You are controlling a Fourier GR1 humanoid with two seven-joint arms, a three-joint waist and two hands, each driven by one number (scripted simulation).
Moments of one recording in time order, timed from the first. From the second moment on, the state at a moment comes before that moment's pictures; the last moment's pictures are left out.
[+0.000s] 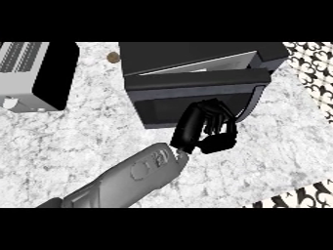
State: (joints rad) left arm -0.86 0.00 -0.92 -0.96 0.53 0.69 -0.21; right arm 0.48 -0.65 -0.11 -1.98 -0.73 0.57 -0.41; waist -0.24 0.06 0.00
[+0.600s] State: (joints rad) left arm -0.93 0.00 -0.85 -0.88 0.70 0.67 -0.29; right arm 0.46 -0.68 -0.15 -1.99 -0.80 0.57 -0.39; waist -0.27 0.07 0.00
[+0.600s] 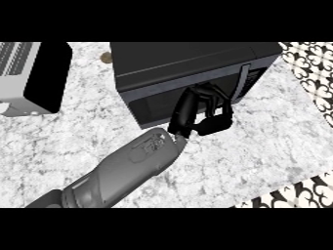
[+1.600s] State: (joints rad) left arm -0.92 0.00 -0.86 -0.87 0.84 0.70 -0.46; right arm 0.43 -0.74 -0.15 -2.04 -0.88 0.64 -0.37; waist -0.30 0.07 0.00
